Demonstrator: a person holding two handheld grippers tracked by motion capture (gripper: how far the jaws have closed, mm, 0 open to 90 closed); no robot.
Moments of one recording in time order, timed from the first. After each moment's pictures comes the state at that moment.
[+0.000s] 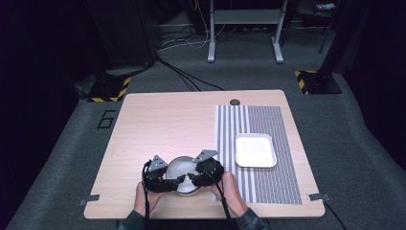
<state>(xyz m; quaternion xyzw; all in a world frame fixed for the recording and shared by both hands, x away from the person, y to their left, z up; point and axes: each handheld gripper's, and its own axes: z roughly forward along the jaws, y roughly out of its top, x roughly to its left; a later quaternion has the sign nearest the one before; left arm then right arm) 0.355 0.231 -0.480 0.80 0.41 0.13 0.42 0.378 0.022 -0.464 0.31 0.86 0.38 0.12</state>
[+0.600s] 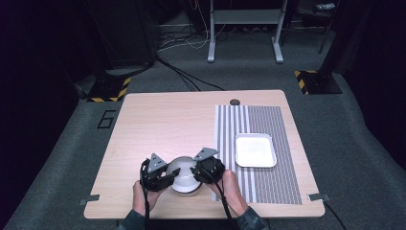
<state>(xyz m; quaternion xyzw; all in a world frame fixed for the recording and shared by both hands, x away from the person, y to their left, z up) 0.348 0.230 -0.461 0.79 0.41 0.20 0.40 0.374 0.022 -0.451 0.32 0.86 0.37 0.16</state>
